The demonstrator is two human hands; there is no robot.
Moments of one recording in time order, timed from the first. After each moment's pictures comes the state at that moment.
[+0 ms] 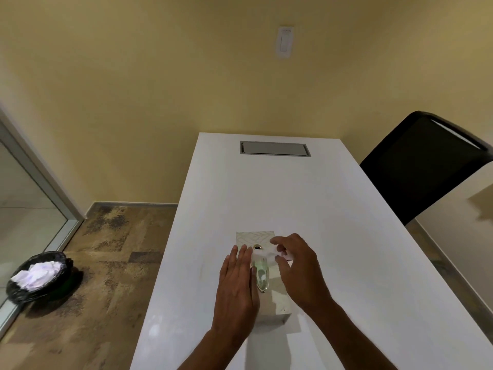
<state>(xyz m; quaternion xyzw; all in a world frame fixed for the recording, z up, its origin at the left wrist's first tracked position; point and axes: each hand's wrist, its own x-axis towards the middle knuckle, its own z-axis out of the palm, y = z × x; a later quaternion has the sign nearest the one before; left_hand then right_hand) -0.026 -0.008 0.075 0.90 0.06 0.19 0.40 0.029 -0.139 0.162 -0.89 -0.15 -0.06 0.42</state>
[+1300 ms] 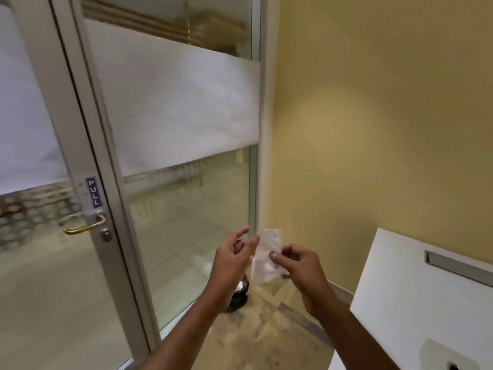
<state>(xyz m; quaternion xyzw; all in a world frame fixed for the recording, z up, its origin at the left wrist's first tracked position) -0.389 0.287 0.401 0.63 0.27 0.39 0.61 -0.259 0.186 0.396 -0.63 -0.33 0.26 0.65</state>
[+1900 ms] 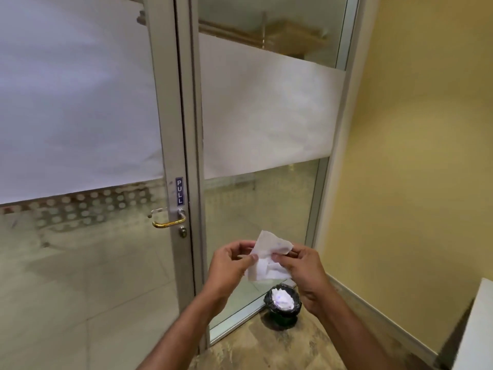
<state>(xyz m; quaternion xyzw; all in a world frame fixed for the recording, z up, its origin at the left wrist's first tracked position) -0.545 0.426 0.408 0.60 0.36 0.43 0.57 -0.385 0.363 0.415 -0.54 -0.39 0.38 0.64</state>
